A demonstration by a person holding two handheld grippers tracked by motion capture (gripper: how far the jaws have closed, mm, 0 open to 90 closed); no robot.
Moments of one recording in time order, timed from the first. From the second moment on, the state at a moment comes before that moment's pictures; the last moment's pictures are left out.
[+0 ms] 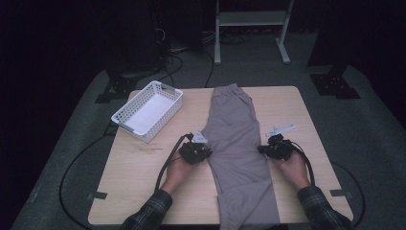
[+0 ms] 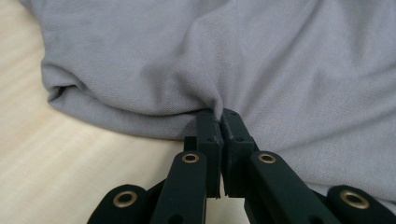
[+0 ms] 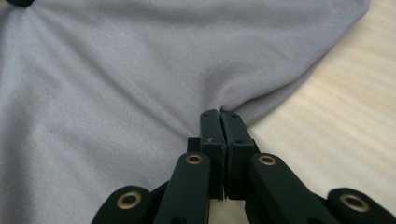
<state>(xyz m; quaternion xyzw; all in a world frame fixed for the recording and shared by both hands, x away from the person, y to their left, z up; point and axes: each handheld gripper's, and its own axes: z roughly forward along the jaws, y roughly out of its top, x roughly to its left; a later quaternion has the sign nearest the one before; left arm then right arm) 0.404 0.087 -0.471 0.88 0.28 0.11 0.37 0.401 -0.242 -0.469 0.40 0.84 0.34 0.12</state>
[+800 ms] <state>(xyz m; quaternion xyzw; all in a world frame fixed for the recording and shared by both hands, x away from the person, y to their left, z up) 0.460 0.098 -0.466 0.86 0.32 0.14 0.37 0.452 -0.224 -0.461 0.42 0.82 0.35 0.15</state>
